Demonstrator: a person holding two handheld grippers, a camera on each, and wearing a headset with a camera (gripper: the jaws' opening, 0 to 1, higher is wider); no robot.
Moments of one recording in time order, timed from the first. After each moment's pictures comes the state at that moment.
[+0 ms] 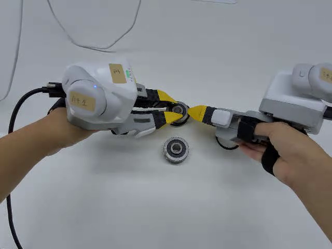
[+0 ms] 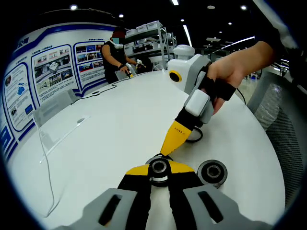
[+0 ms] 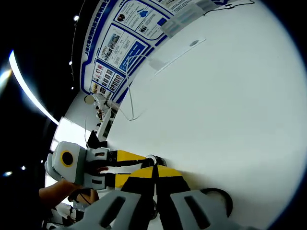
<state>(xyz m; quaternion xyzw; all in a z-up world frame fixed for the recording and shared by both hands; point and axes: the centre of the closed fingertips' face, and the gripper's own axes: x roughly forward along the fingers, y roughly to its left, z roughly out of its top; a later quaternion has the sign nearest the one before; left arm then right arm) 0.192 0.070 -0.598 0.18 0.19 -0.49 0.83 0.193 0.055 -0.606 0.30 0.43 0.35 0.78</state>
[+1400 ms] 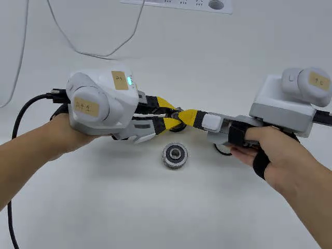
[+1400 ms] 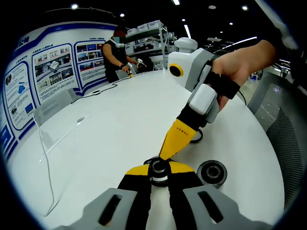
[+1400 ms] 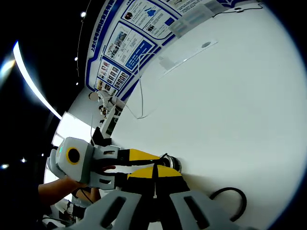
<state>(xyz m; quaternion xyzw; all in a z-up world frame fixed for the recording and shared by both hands) 0.190 0.069 -0.597 0.18 0.20 -0.49 0.83 0.183 0.070 -0.591 0.28 0.42 0.37 0.78</state>
